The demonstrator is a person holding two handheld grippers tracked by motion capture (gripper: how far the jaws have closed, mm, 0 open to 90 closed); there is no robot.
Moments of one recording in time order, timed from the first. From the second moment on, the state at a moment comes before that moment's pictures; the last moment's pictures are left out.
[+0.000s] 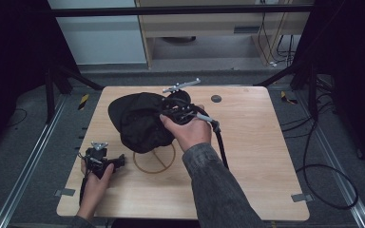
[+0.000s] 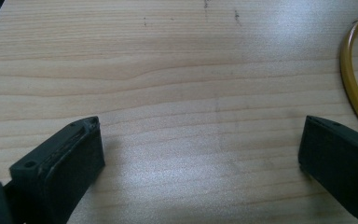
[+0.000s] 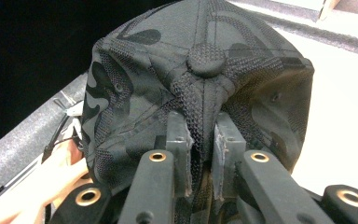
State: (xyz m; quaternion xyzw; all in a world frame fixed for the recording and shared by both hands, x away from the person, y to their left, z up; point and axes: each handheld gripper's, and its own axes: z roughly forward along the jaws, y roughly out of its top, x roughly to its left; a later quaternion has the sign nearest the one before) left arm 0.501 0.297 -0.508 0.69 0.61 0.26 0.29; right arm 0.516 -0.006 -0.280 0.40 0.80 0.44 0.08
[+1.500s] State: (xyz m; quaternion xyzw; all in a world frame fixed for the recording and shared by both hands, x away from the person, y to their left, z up) left arm 0.501 0.297 -0.508 0.69 0.61 0.26 0.29; right arm 0.506 -0.024 -0.279 0.42 0.78 0.46 0.07
